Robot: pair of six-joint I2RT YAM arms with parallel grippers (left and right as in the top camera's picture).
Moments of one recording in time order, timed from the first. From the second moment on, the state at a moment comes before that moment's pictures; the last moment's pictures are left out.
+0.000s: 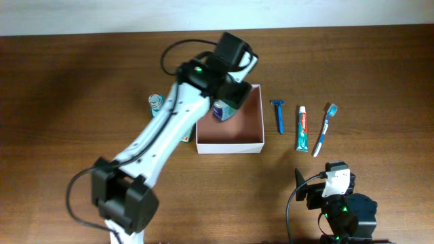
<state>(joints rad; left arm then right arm) -0.60 1.98 1.91 -0.96 -0.01 0.06 -0.07 0.01 0.16 -0.58 -0.19 -0.08</state>
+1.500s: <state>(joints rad) -0.61 2.12 2.22 -1.16 -0.03 0.08 -0.07 0.01 0.16 -0.58 -0.19 -0.08</state>
